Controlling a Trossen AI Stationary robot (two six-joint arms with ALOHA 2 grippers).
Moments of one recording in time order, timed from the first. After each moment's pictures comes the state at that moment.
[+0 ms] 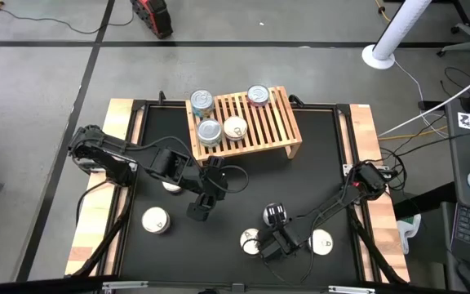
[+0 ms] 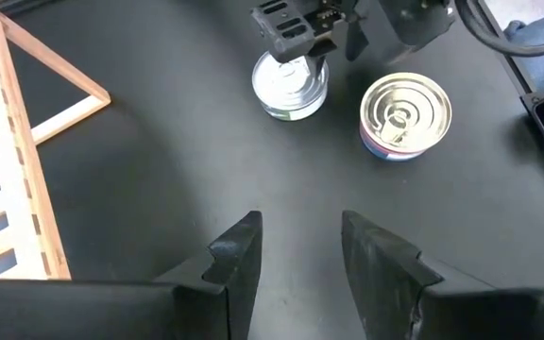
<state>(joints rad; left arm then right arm) -0.27 1.59 1.54 -0.88 -0.15 0.07 0.60 2.03 1.49 -1.02 0.19 0.34</state>
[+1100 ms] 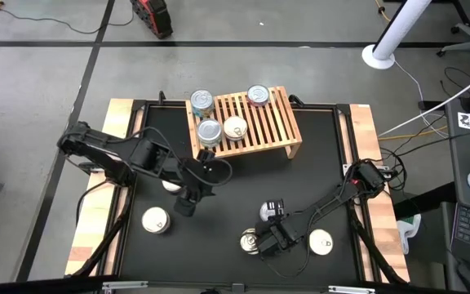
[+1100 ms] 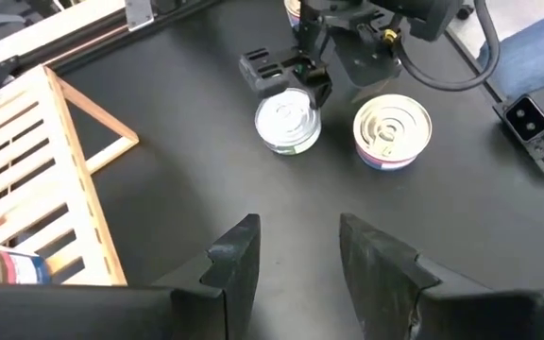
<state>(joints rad) -0.29 1.46 1.54 -0.91 -0.17 0.16 0.57 2.03 1.49 -1.02 0.22 0.42</state>
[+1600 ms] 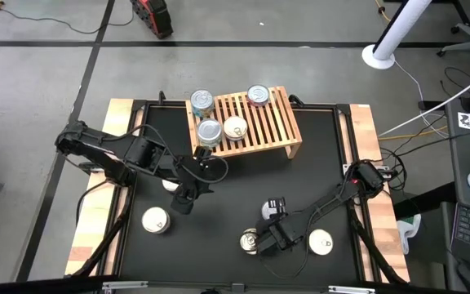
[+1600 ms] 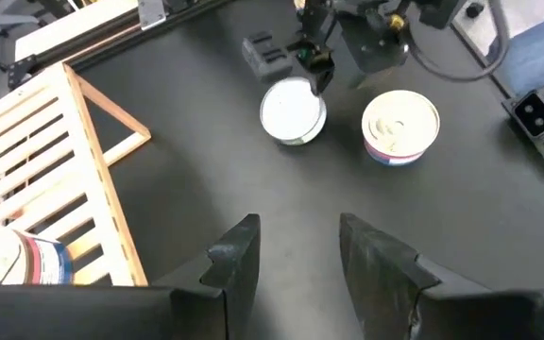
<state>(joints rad) -0.29 1.44 1.54 -0.93 -0.19 0.16 0.57 2.04 1.57 -1.17 0.24 0.42</state>
